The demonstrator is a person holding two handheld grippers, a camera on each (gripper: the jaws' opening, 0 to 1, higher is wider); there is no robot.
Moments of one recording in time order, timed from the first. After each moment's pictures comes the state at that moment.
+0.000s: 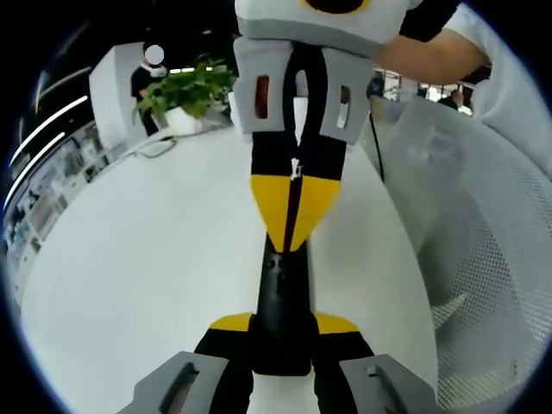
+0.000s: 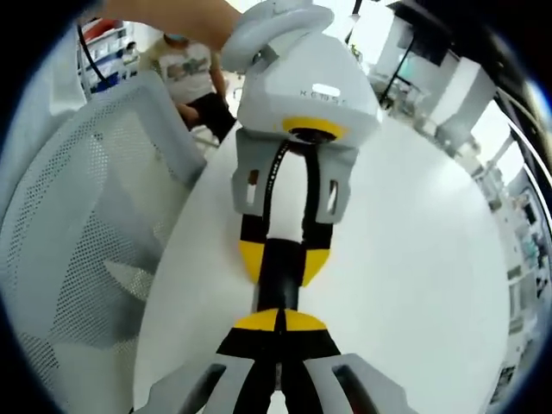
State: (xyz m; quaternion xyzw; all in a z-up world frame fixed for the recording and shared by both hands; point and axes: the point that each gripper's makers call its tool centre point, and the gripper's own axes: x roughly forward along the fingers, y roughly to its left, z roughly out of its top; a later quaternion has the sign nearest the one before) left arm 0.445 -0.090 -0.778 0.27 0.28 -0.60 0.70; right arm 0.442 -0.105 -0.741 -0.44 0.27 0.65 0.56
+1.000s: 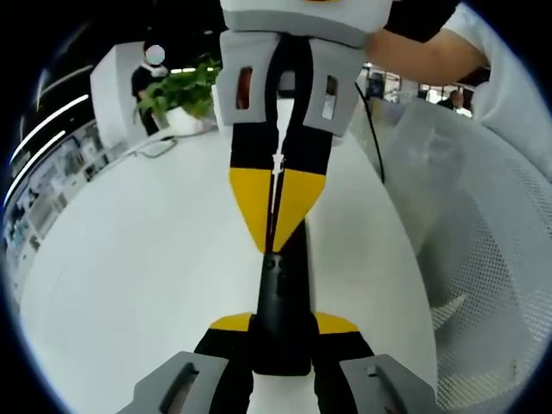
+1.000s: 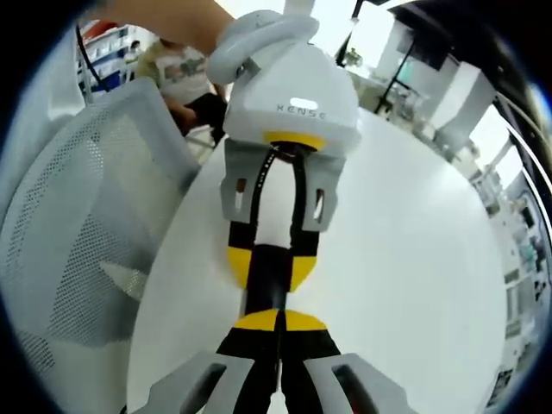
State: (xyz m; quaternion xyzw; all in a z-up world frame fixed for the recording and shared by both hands) left arm 0.446 -0.090 -0.779 0.26 0.28 -0.60 0.70; right arm 0.448 -0.098 -0.741 -0.44 0.27 0.65 0.56
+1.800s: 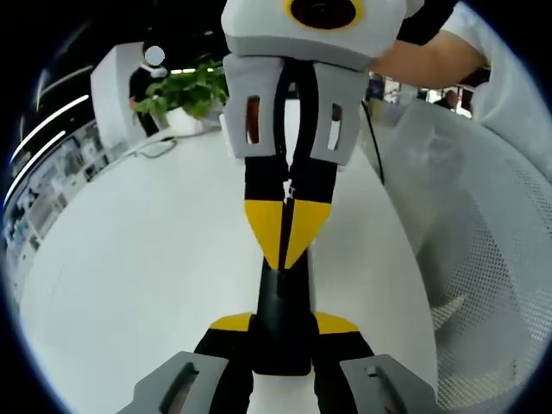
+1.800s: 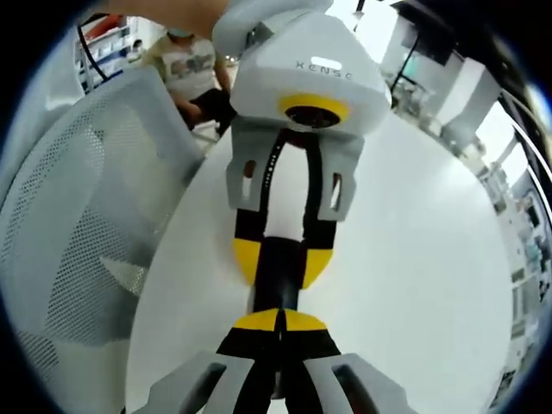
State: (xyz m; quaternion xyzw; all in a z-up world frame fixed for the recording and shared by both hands) left arm 0.444 -0.089 -0.777 0.26 0.28 -0.60 0.70; right arm 0.443 -0.099 -0.757 -0.44 0.28 0.66 0.55
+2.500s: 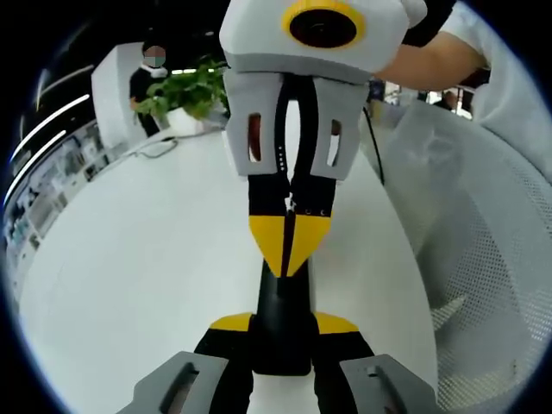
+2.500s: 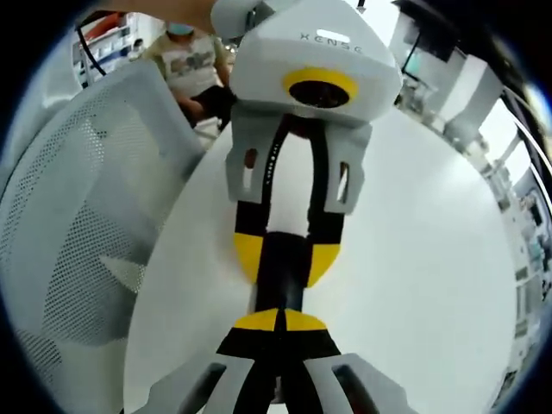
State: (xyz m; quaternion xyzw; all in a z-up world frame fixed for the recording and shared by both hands) left arm 0.444 -0.089 -0.777 0.26 0.28 -0.60 0.70; right arm 0.442 -0.099 -0.767 -0.44 0.28 0.66 0.54
